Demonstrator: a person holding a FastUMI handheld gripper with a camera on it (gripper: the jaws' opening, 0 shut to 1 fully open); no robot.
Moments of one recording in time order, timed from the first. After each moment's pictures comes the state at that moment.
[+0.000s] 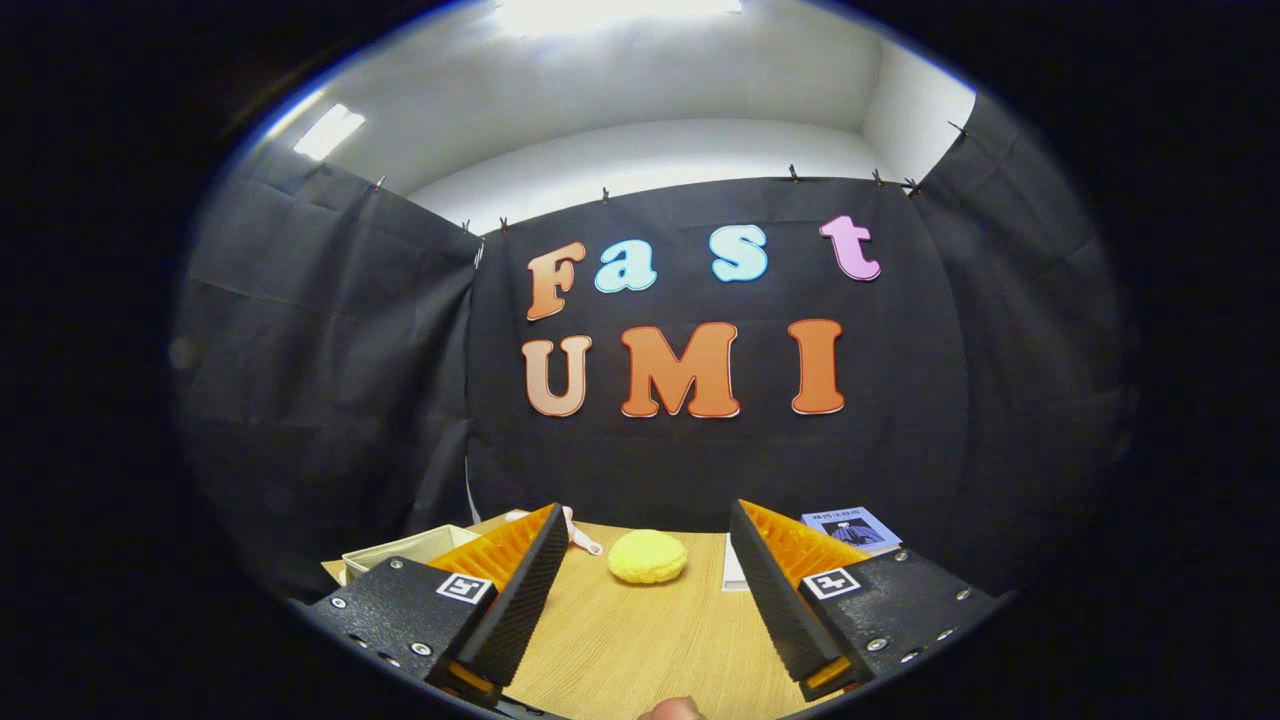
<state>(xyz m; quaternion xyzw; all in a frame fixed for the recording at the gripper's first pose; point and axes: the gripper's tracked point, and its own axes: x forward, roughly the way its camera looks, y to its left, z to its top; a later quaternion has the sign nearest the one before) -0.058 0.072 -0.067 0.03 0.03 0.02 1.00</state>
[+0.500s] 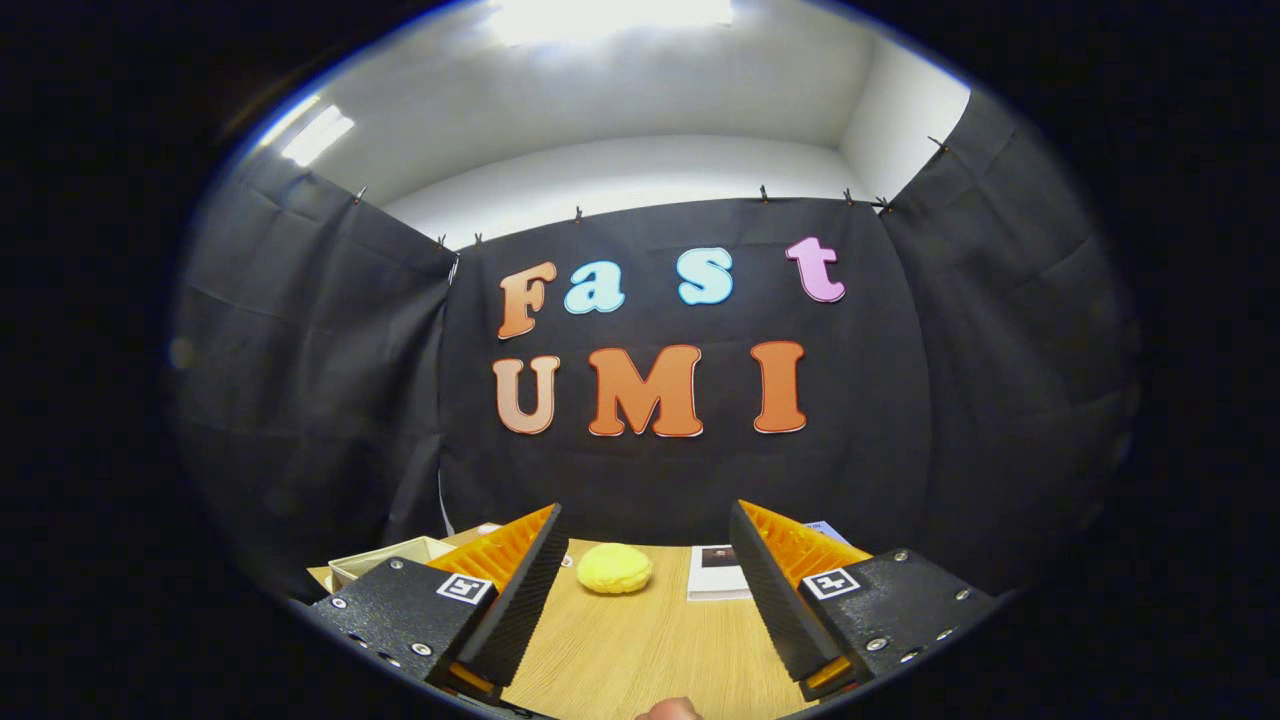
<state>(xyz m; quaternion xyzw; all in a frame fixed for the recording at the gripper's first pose) -0.071 0.040 -0.047 0.03 0.01 -0.02 1.00</state>
